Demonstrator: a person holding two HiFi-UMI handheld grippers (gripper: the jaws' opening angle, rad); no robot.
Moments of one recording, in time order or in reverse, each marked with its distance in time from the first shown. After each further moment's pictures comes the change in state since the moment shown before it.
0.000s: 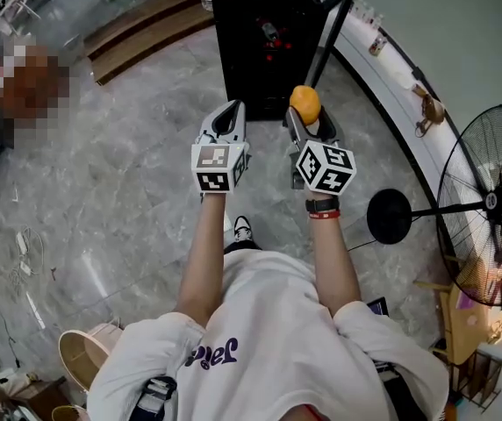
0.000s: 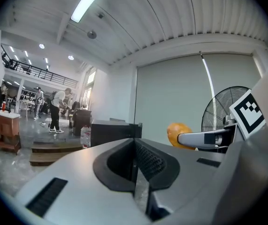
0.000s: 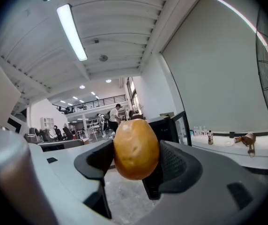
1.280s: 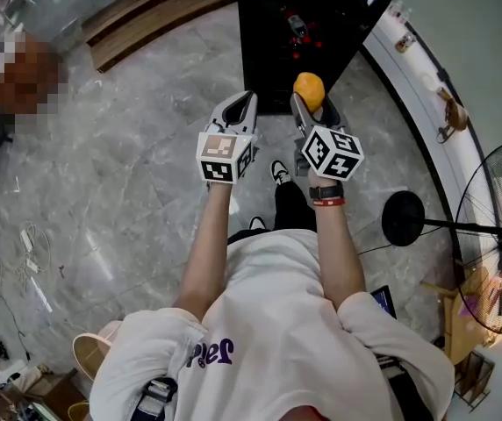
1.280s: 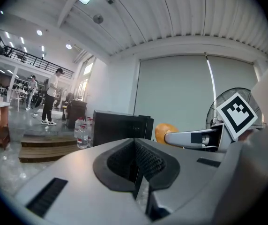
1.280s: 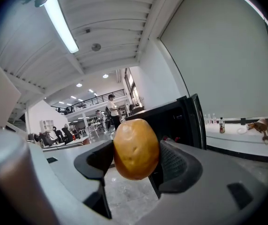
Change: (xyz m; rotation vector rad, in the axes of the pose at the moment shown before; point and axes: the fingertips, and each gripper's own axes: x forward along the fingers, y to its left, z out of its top) left arm 0.133 0.145 -0.046 -0.046 0.059 -0.093; right arm 0.215 0.022 -0.050 0.074 0.082 0.017
